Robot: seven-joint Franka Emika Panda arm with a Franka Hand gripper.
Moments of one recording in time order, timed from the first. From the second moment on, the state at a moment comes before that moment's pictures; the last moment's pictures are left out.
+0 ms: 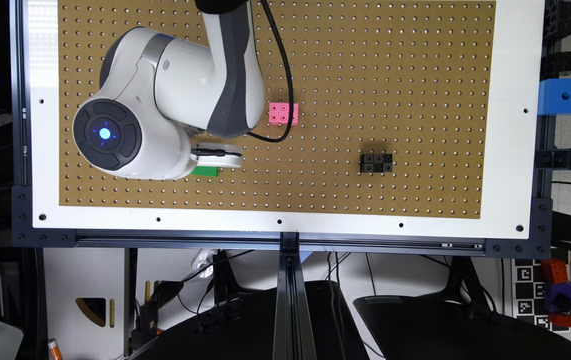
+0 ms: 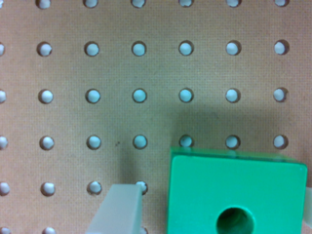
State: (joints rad) arm -0.28 0.59 0.02 -1.92 -0.01 2.55 0.53
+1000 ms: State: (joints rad) arm -0.28 0.61 0.02 -1.92 -0.01 2.56 0.53
